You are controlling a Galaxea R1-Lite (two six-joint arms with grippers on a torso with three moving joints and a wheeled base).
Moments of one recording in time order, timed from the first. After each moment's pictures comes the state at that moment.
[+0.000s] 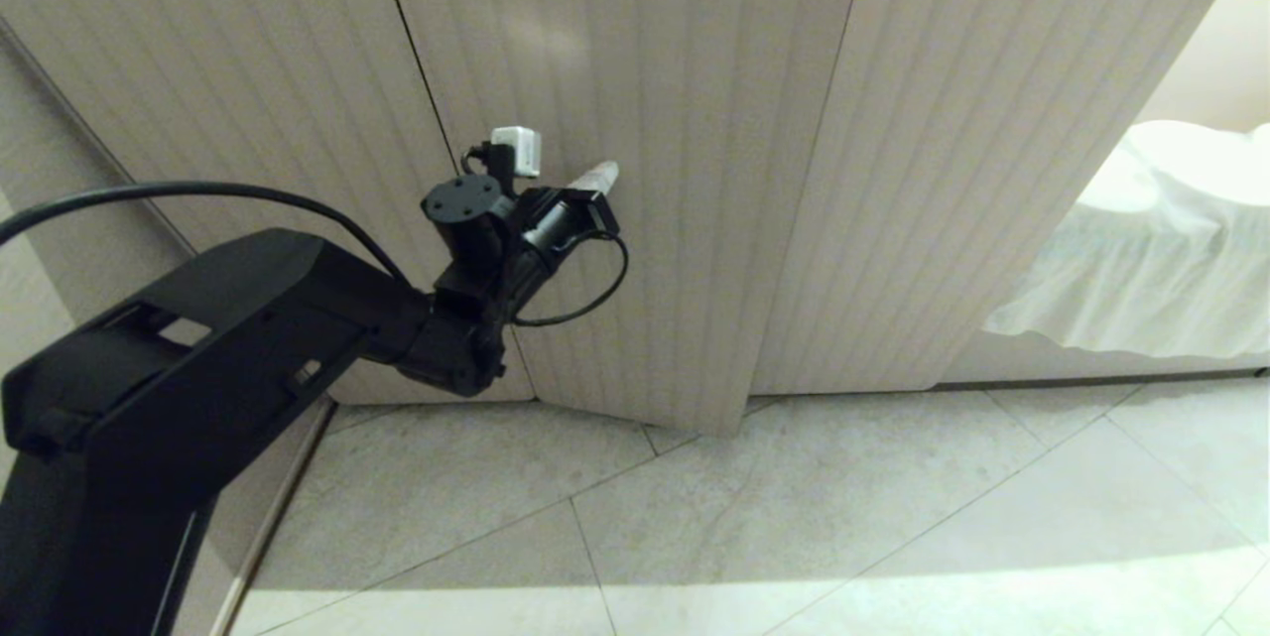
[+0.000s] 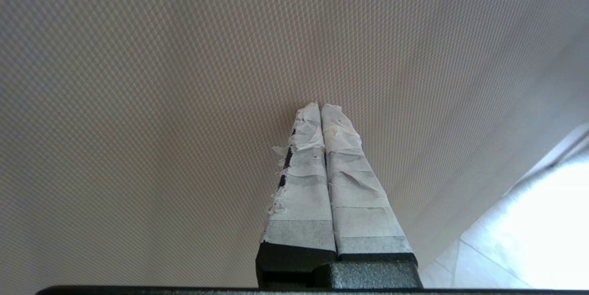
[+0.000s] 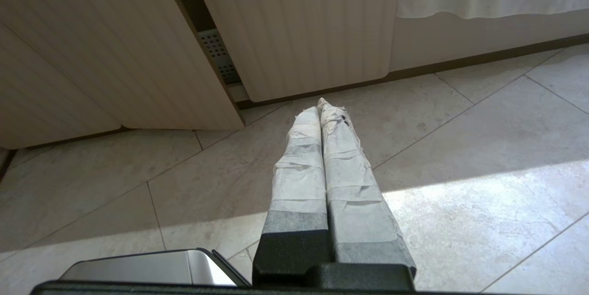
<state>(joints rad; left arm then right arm) -0.40 2.33 -1.41 -1.27 -0.14 -0.29 0.00 0.00 0.00 0.00 -0.05 0.18</state>
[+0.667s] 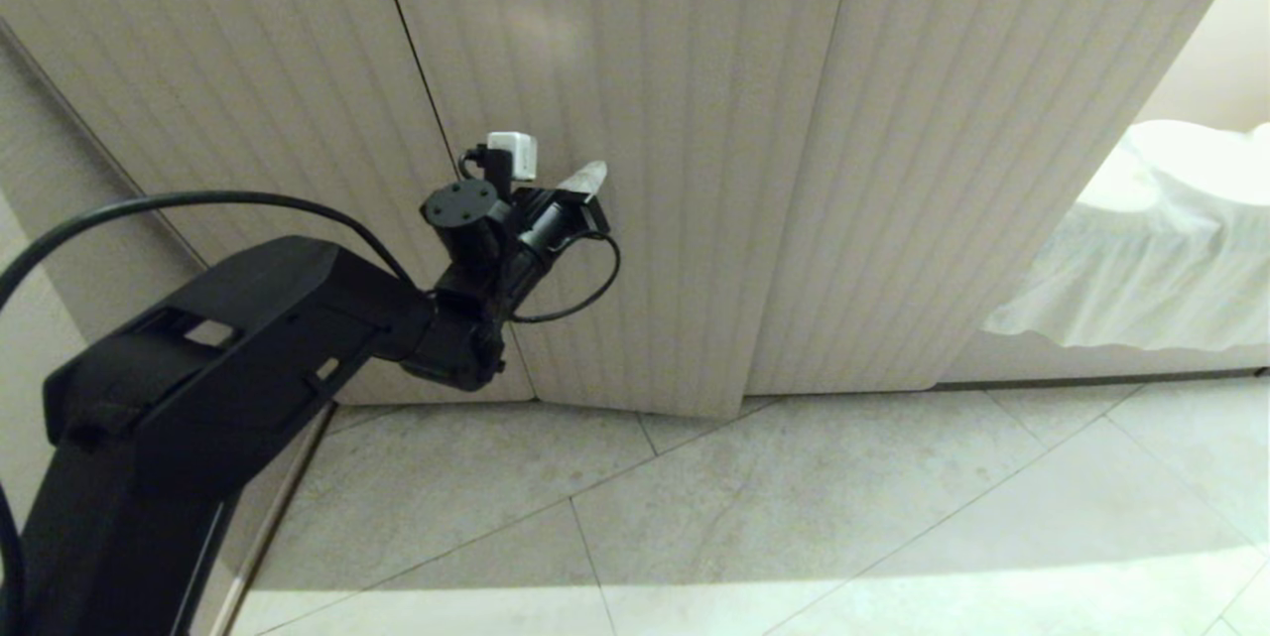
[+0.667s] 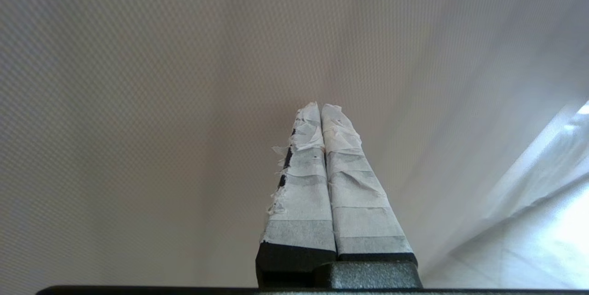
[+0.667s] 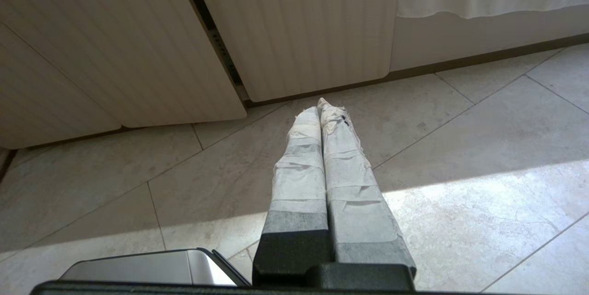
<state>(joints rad) -0.37 2.38 -1.47 -1.29 -0.14 -0.23 0.00 0.00 0.00 0.00 -0.05 0.18</state>
